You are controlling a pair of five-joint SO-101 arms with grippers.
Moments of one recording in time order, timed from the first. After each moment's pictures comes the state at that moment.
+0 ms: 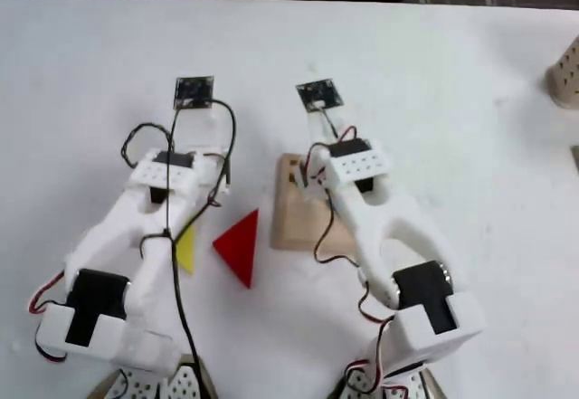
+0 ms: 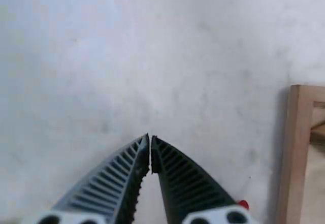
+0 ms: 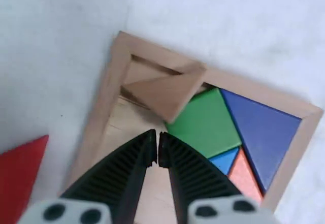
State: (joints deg) left arm 4.8 0.9 37.5 36.4 12.3; right arm -19.9 5.7 24.9 49.8 2.3
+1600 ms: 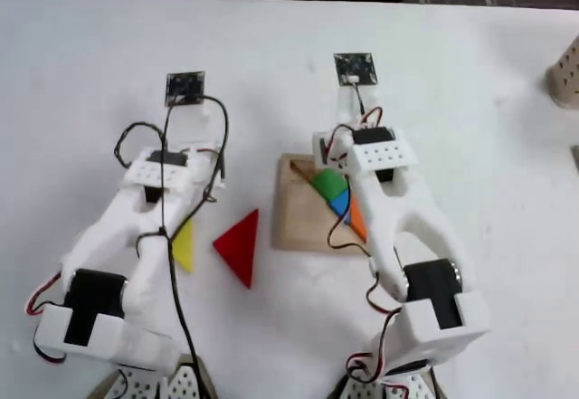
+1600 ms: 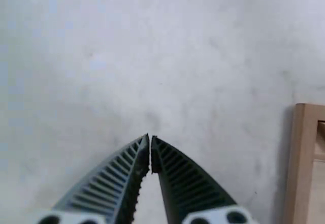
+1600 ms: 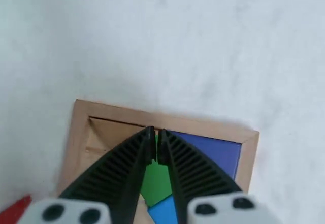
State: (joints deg) left arm 2.9 0.9 37.5 33.9 12.3; right arm -13.2 6.1 21.9 43.7 -0.7
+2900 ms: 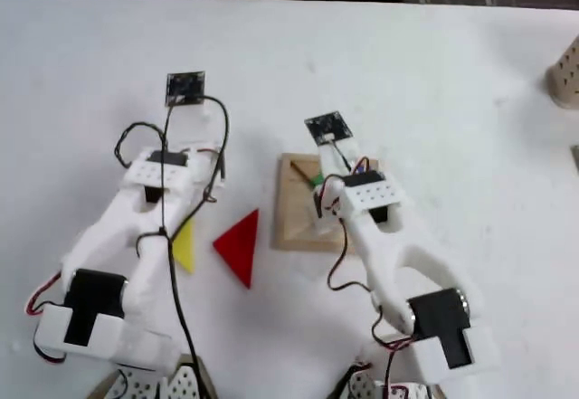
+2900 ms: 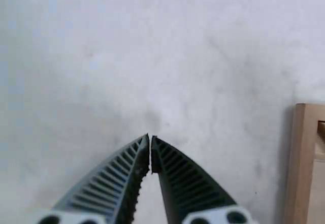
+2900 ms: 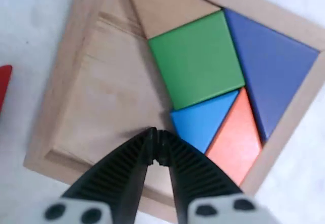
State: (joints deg) left arm 3.0 0.9 37.5 33.8 12.3; right arm -16.8 -2.4 40.8 46.3 8.7
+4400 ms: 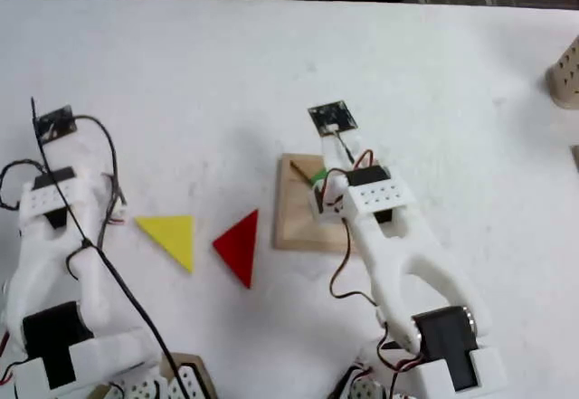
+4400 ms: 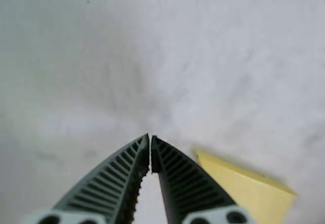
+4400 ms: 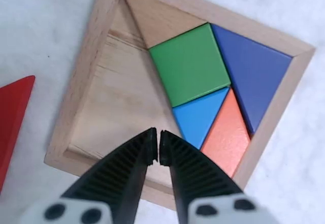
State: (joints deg) left arm -26.7 -8.4 42.8 51.4 6.6; right arm -17.8 -9.1 40.4 50.1 6.6
